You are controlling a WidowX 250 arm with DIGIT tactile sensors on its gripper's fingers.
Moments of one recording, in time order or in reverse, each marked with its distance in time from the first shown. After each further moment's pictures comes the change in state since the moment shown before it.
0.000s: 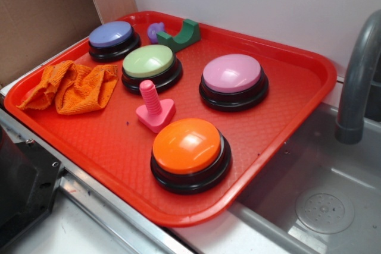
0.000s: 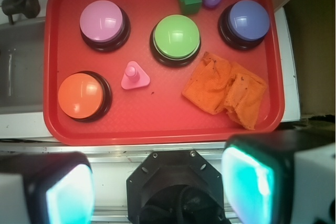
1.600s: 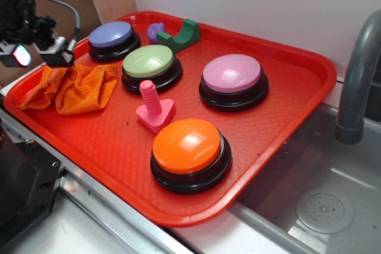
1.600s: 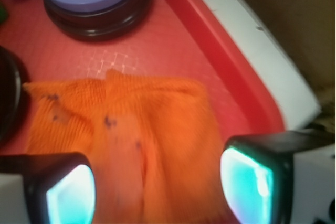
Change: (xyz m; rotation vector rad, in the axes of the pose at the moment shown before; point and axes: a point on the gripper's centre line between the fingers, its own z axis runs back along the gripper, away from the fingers) arm 0.031 0.147 -0.189 0.066 -0.100 0.448
